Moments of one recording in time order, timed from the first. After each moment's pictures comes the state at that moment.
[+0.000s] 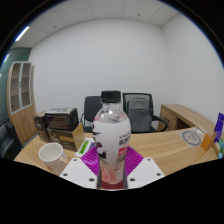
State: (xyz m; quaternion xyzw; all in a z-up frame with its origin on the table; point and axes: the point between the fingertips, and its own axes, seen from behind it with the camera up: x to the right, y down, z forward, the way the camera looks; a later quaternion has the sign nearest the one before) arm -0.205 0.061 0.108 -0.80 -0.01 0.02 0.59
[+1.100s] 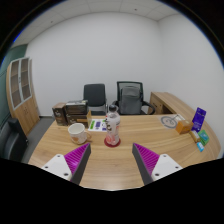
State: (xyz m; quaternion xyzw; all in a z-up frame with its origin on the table) arm -0.205 -0.164 0.183 -0.86 0.01 0.00 0.51
